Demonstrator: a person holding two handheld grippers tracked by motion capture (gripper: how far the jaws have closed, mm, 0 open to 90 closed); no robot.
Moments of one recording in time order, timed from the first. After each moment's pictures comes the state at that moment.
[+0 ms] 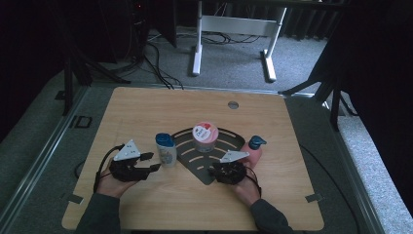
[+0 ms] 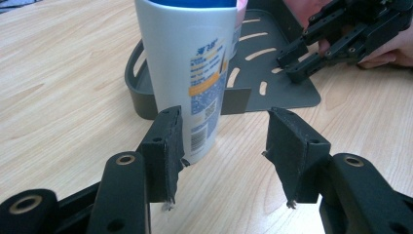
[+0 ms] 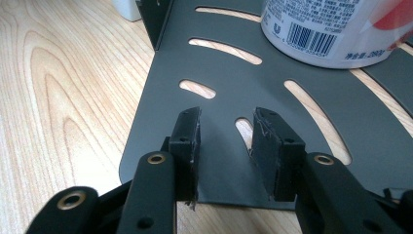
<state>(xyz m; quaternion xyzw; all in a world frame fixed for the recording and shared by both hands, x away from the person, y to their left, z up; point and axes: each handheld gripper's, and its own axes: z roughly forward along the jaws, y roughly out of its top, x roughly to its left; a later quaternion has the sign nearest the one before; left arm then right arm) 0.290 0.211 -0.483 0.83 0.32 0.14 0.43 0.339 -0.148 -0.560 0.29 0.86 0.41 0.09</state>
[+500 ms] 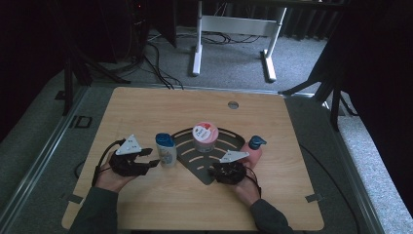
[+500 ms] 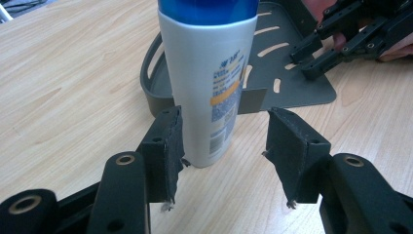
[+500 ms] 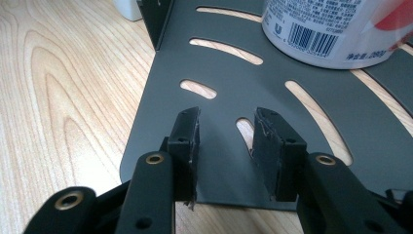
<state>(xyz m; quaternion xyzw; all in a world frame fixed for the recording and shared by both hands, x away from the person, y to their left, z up) 0.302 0.210 -0.472 0.85 0.31 0.16 0.40 0.339 -0.148 -0.560 0.29 0.86 0.41 0.09</state>
